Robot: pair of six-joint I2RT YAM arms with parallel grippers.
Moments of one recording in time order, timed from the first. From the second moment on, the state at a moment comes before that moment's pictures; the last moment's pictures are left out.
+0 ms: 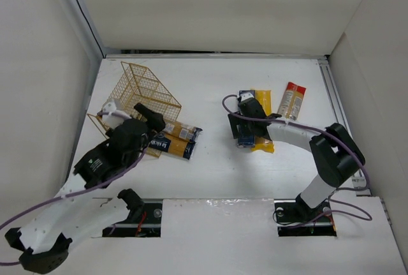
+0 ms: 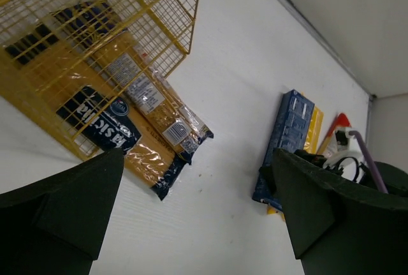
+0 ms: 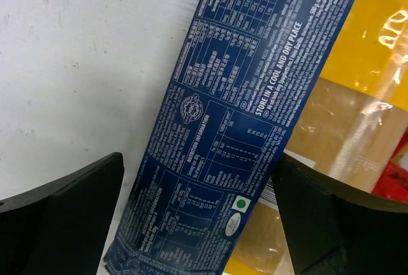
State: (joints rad) left arm -0.77 0.74 1.00 -0.84 -0.70 -1.06; right arm 0.58 1.62 0.92 -0.19 0.24 0.21
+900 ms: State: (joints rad) left arm -0.65 0.96 0.95 -0.73 -0.66 -1.02; right arm 0.67 1.31 0.79 -0.14 0.27 -0.16
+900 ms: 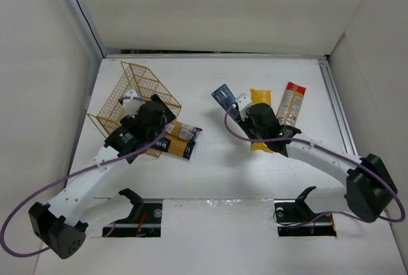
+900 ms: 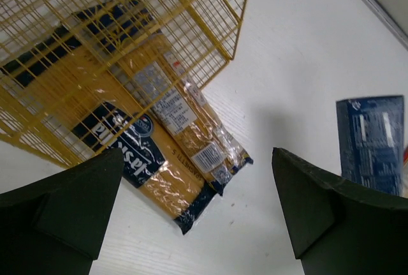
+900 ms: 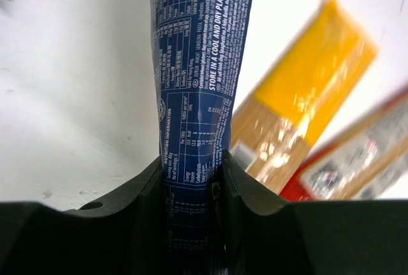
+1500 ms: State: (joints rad) left arm -0.48 0.85 0.98 -0.65 -0.55 -0.86; right arm 0.76 1.70 1.20 -0.13 -0.31 -0.49
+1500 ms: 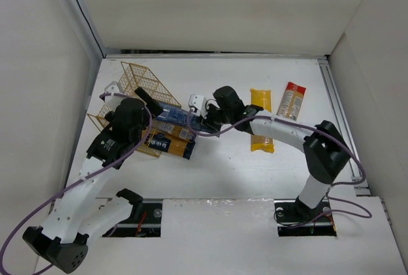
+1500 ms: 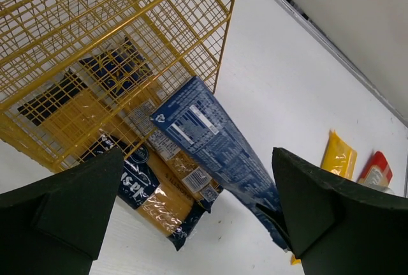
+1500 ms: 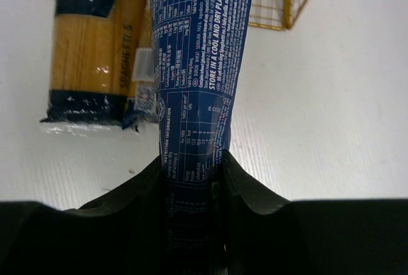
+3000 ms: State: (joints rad) left arm -0.48 0.84 0.96 -0.64 -0.57 -0.87; right arm 0.77 2.23 1.97 -0.32 -0.36 -0.44
